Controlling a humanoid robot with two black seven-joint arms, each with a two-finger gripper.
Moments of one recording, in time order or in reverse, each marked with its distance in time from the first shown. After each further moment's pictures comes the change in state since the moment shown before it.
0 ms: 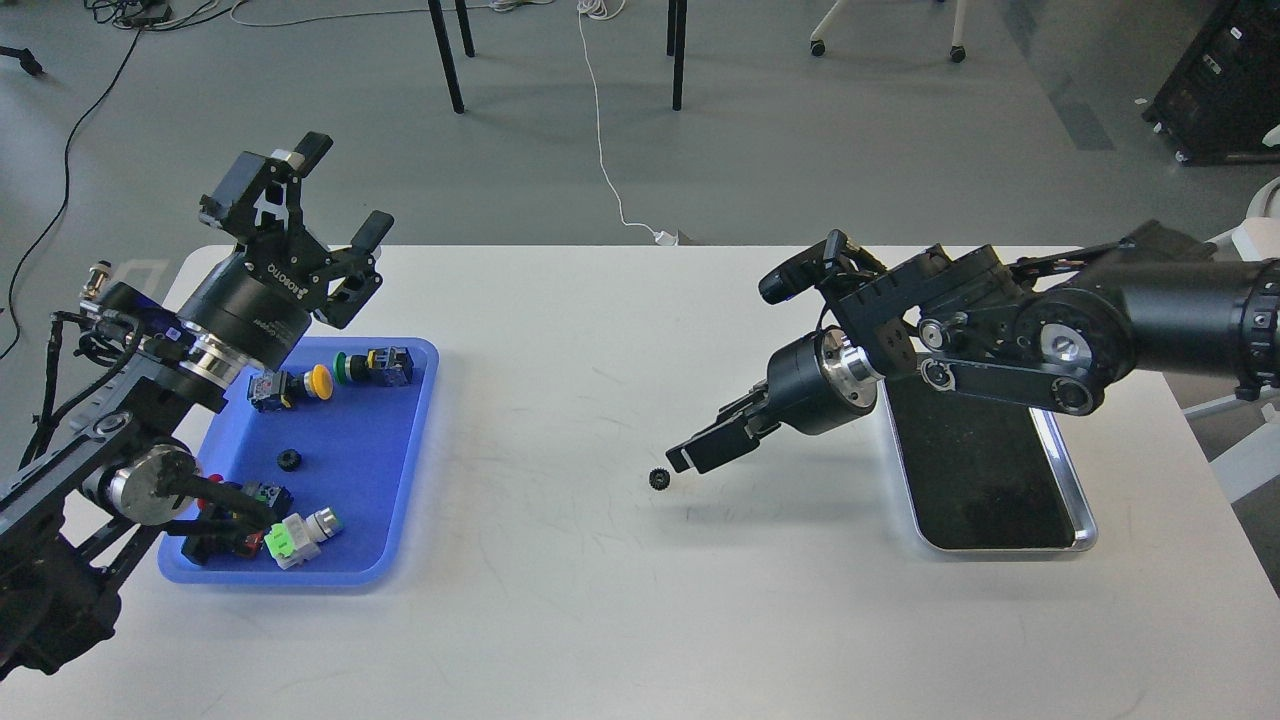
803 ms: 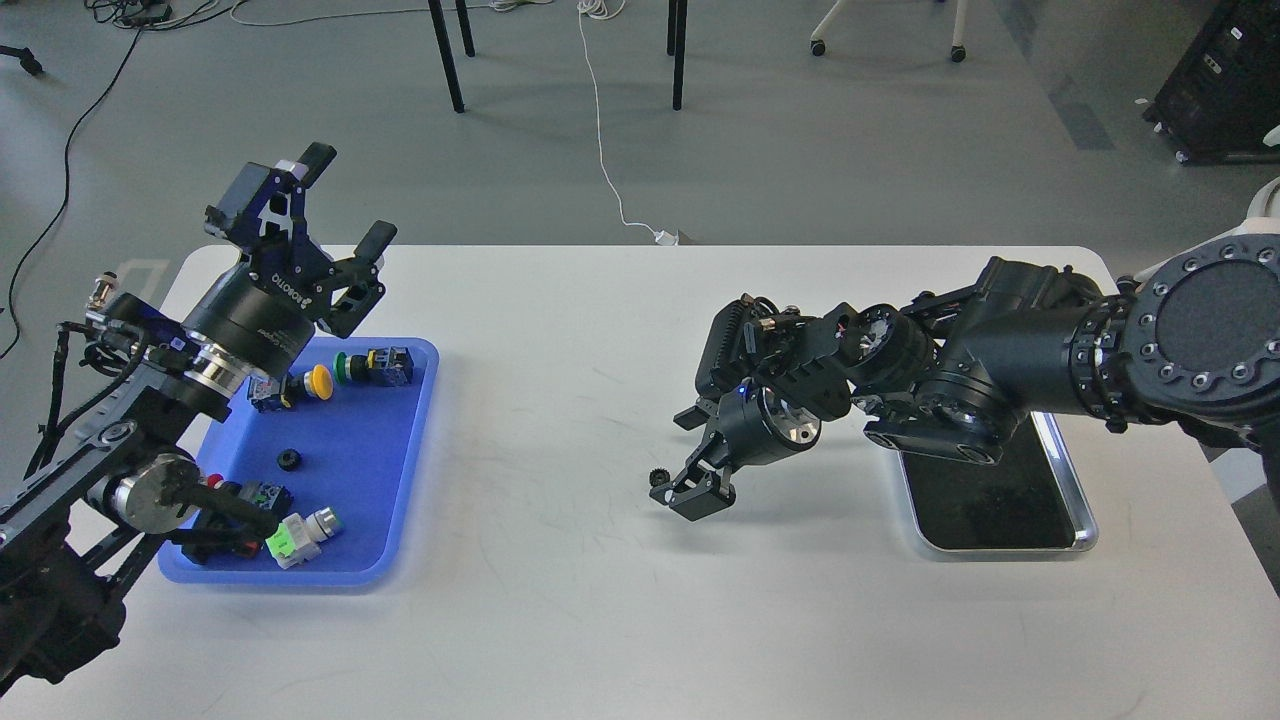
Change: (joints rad) left arm 0.020 -0.011 -0.005 -0.001 0.009 -0.001 0.002; right arm -0.075 0.183 -0.231 -0.157 -0.145 -0.373 0.000
